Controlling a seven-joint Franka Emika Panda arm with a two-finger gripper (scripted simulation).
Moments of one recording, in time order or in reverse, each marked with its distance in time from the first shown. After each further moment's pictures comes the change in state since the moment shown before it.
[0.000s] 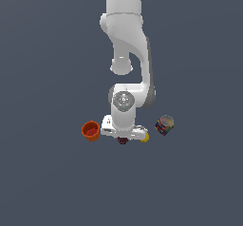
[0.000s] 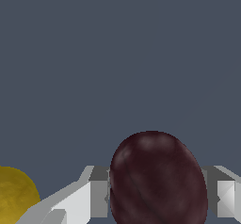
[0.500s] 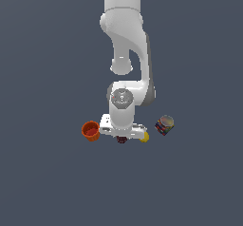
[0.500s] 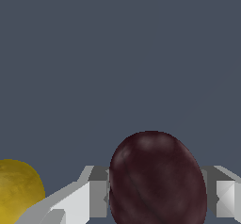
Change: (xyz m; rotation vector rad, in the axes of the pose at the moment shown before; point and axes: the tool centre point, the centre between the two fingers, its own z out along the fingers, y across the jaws) arm 0.001 0.005 -0.013 0.000 -0.002 0.000
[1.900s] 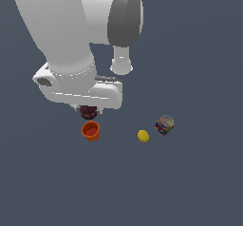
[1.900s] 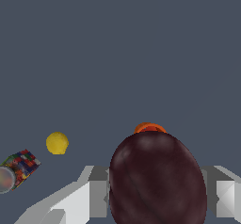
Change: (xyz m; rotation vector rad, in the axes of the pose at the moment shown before) arm 0.041 0.096 -0.263 0.001 0.003 0.001
